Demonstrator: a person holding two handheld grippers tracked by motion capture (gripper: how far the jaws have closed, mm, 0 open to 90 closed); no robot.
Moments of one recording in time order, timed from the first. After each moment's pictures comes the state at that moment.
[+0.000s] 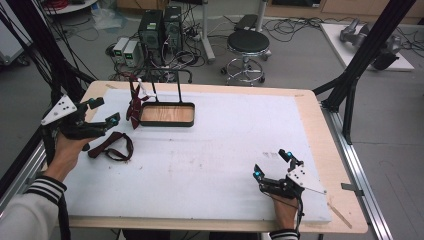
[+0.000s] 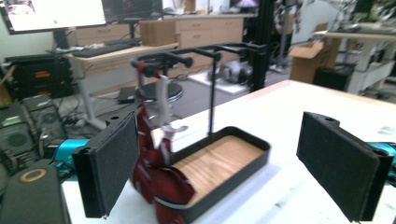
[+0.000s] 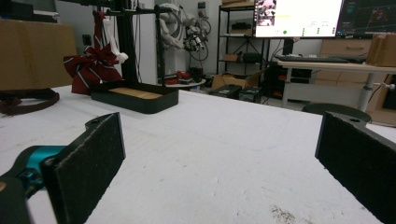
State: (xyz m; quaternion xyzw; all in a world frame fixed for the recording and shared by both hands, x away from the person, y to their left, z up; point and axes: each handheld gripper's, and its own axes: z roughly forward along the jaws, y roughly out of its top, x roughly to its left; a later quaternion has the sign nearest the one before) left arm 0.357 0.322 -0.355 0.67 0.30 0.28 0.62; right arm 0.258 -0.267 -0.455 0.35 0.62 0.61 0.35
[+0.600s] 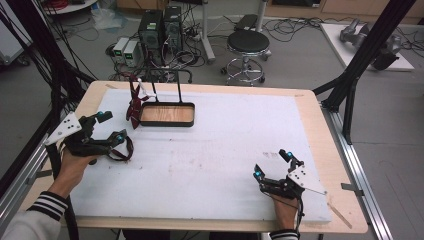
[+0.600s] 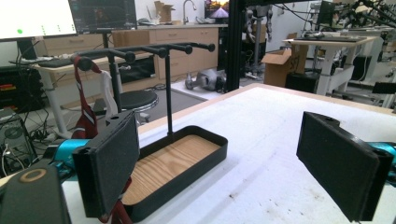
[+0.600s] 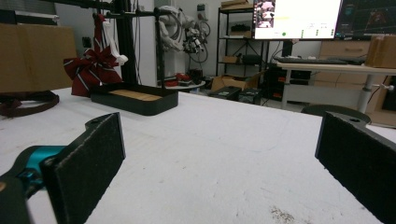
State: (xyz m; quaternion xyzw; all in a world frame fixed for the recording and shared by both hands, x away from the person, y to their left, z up) left arm 0.327 0.301 -0.371 0.67 0.26 0.26 0.64; right arm 0.257 -0.268 -0.456 0.35 0.62 0.62 0.35
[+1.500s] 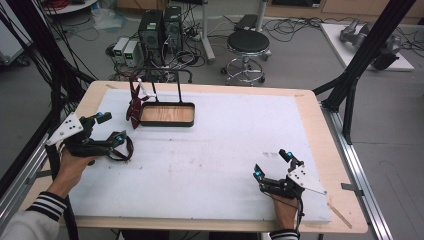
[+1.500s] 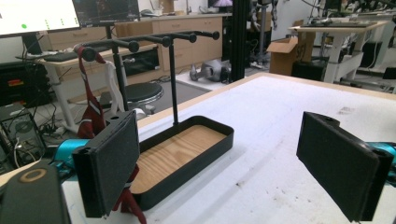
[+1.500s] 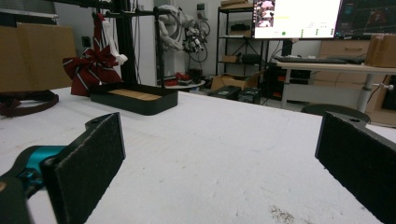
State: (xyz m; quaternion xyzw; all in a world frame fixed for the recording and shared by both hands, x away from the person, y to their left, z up) left arm 0.327 0.306 -0.370 0.69 0.26 0.27 0.62; right arm 0.257 -0.267 -0.456 0.35 0.62 0.61 0.35
